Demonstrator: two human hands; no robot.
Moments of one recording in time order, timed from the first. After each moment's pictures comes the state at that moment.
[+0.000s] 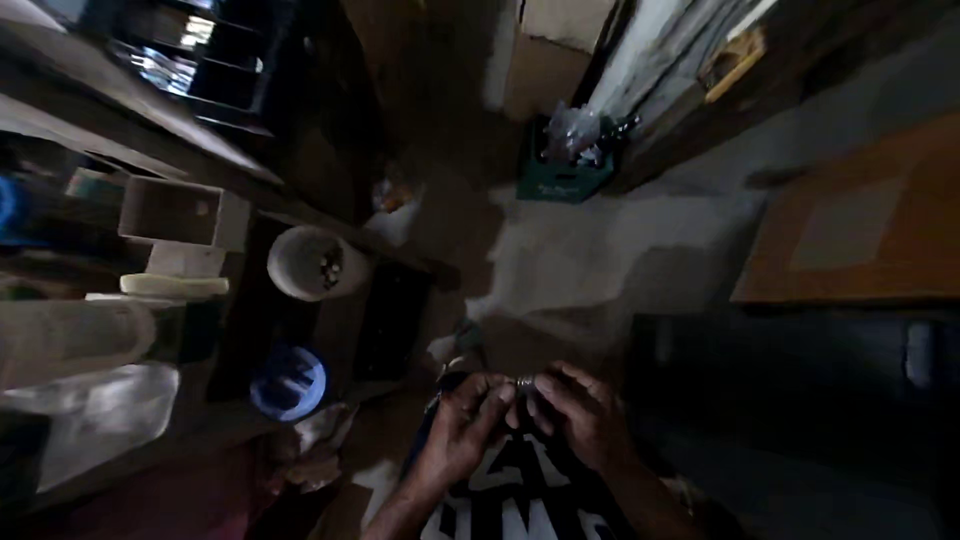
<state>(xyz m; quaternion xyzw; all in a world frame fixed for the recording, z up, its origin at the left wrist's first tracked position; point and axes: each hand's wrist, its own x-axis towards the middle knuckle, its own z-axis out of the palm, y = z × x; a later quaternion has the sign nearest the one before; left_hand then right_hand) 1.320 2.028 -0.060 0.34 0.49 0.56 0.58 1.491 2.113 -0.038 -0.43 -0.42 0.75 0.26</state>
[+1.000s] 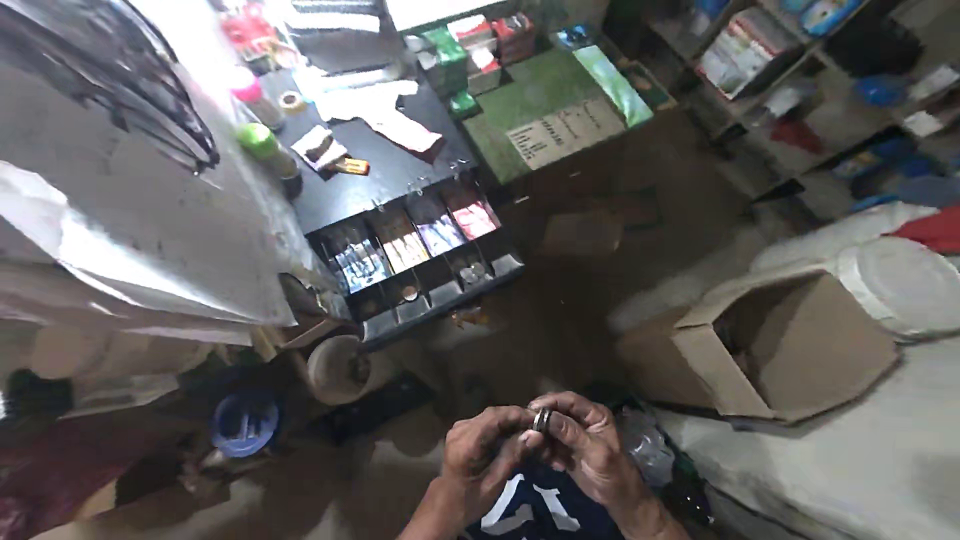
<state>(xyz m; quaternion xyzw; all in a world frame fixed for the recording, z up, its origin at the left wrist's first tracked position) 1.136 2.423 -0.019 0.30 0.61 0.73 0.06 1.187 2.597 -0.009 -0.06 -0.49 0.87 -0.03</state>
